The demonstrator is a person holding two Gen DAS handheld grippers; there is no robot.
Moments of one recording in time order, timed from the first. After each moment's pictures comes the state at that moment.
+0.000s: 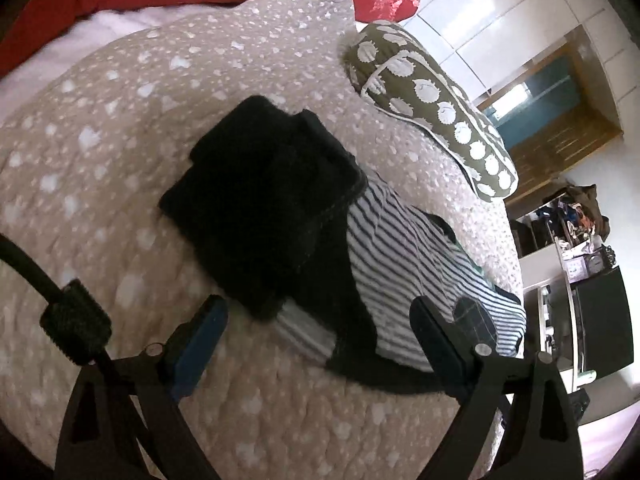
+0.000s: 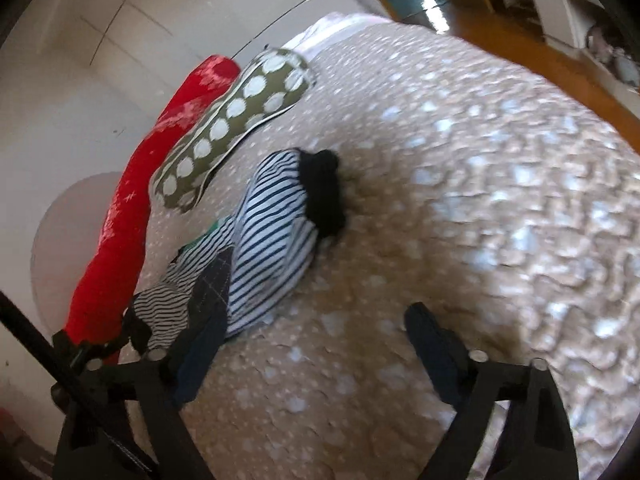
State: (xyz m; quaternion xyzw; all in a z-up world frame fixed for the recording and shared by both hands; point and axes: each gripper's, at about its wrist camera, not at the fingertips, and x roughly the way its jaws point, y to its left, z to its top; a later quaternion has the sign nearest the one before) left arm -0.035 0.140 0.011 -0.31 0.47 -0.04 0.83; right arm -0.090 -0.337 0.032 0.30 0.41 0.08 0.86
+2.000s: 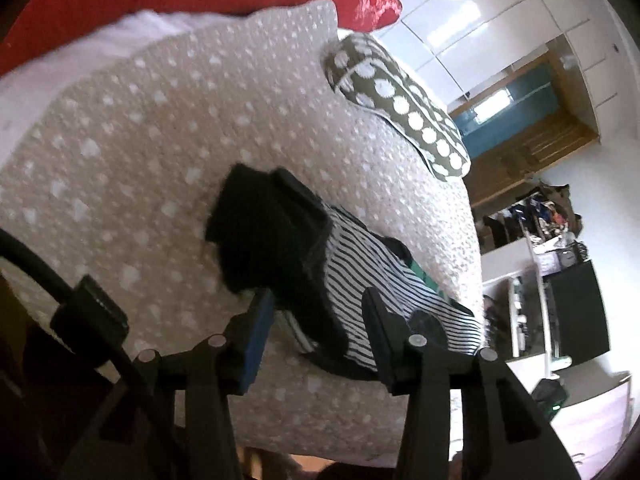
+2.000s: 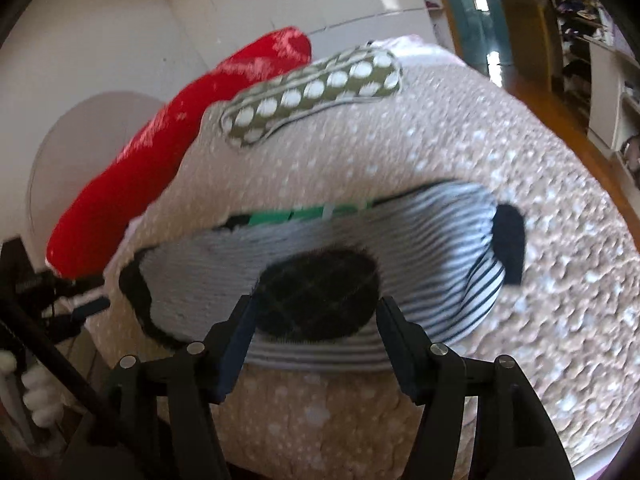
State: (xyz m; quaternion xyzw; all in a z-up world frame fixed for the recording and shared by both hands) left arm -0.131 0.138 0.057 -0.34 0.46 -0.08 0.82; right arm -0.162 -0.235 0.076 0.14 0.42 0.12 0.89
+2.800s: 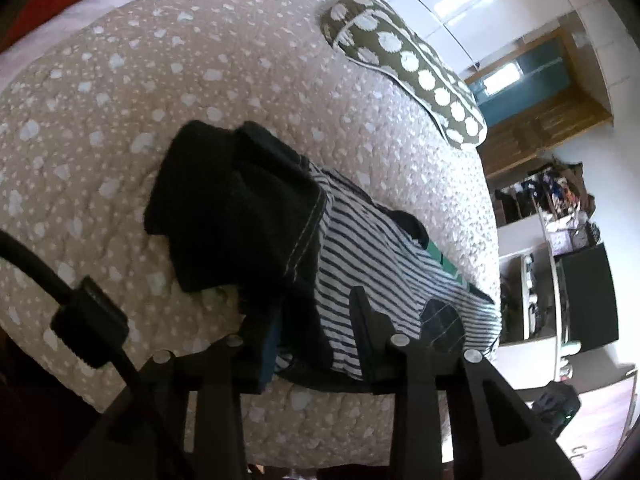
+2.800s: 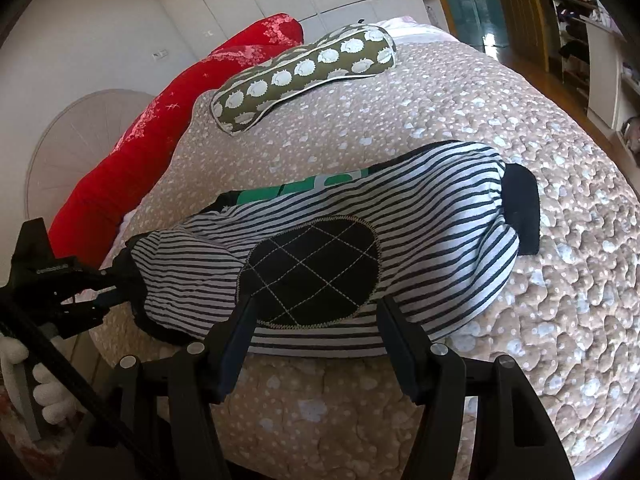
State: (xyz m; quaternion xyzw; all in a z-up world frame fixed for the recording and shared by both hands) left arm -0.097 0.099 0.029 -0.31 0.51 -0.08 0.80; right arm -0.167 -0.238 0.058 0.16 0.44 0.12 0.88
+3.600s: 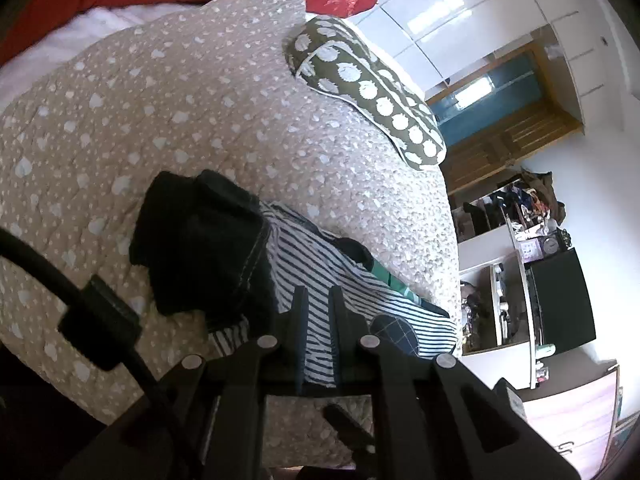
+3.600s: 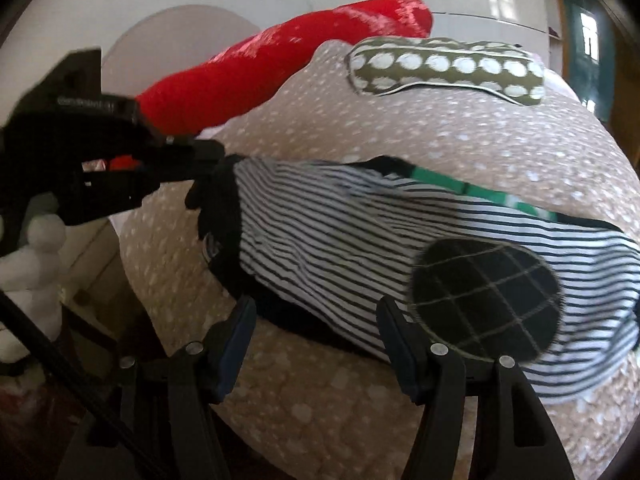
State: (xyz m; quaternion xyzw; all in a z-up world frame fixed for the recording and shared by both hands) left arm -0.103 0.108 0.067 -0.34 0.46 -0.12 0.81; right arm -0.157 -0.118 0.058 0.01 0.43 0.27 0.86
